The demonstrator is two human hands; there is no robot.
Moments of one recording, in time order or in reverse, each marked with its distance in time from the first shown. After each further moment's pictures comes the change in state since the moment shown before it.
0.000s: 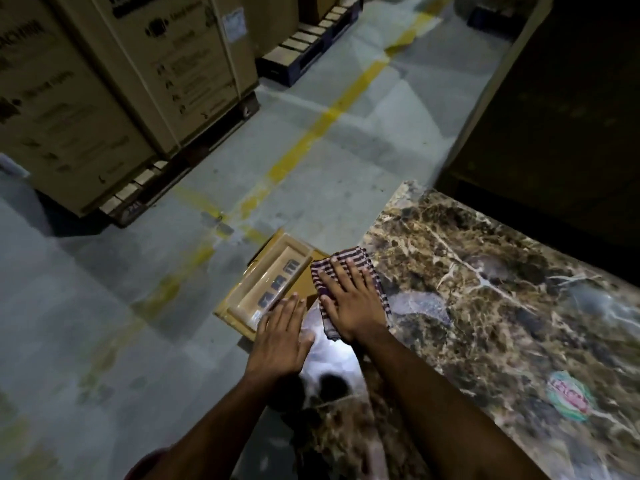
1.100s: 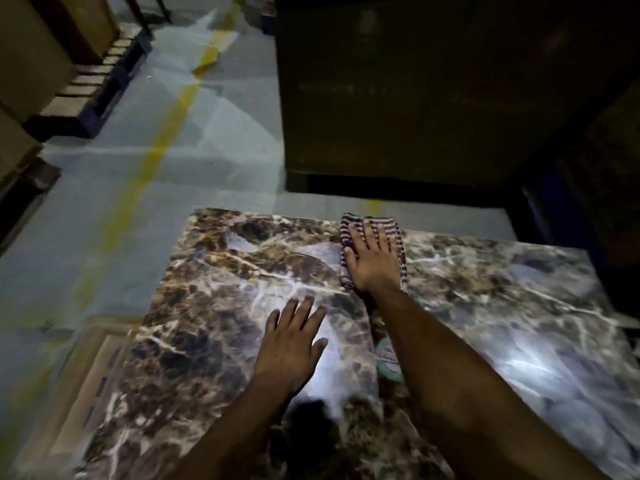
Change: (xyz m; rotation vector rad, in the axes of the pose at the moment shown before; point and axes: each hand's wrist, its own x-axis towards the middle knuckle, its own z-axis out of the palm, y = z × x) left_hand 0.125 0.312 0.059 0.153 -0.064 0.606; right_hand -0.104 0.376 -0.059 0.065 0.182 0.775
